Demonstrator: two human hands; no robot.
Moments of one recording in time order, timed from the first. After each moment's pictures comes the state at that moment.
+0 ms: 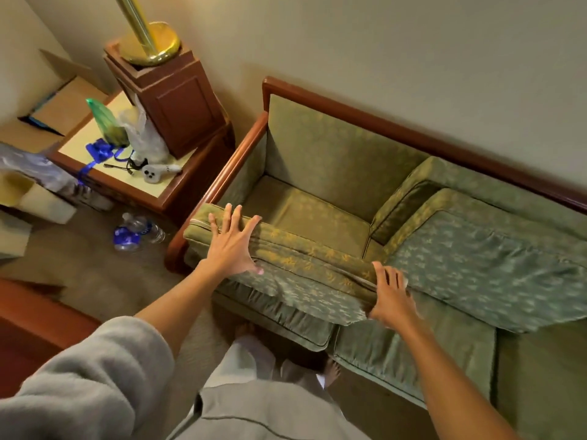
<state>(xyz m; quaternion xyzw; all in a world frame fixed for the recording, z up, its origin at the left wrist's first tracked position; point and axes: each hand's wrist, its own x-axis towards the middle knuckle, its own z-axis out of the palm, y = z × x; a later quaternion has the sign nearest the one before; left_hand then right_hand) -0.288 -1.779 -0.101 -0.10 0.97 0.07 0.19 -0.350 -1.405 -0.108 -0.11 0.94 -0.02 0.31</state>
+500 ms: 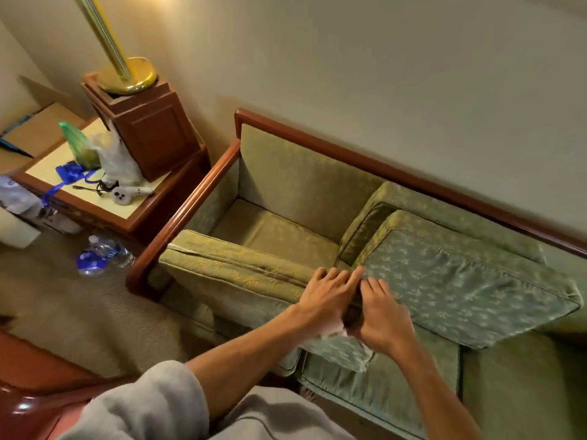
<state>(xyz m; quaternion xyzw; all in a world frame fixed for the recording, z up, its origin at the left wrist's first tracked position) -0.323 -1.510 -0.026 0.13 0.97 0.18 0.09 -0.337 -1.372 0.023 -0.21 0.96 -0.05 0.19</state>
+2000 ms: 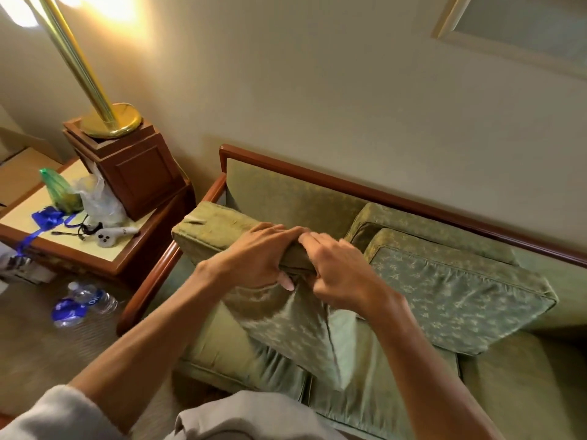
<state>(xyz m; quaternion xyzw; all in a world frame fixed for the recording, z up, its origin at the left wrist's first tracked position) -0.355 -1.683 0.088 0.22 0.94 0.27 -0.01 -0.361 -1.489 0.145 -0.37 0.92 -0.11 0.09</state>
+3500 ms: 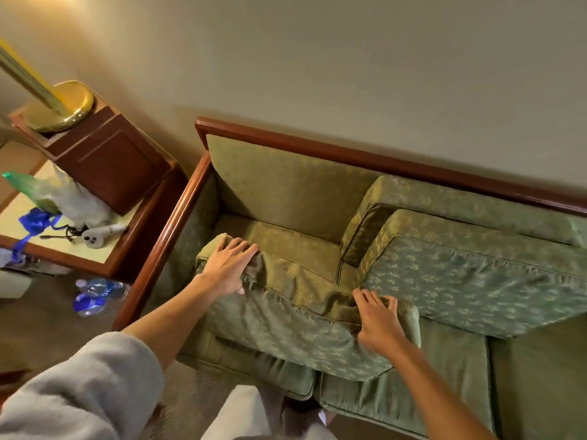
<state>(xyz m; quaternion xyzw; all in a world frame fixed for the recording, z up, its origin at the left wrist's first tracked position) -0.444 -1.721 -0.101 0.08 0.96 -0.03 0.25 -0.428 -1.364 -0.105 -0.19 0.94 -0.02 0.28</state>
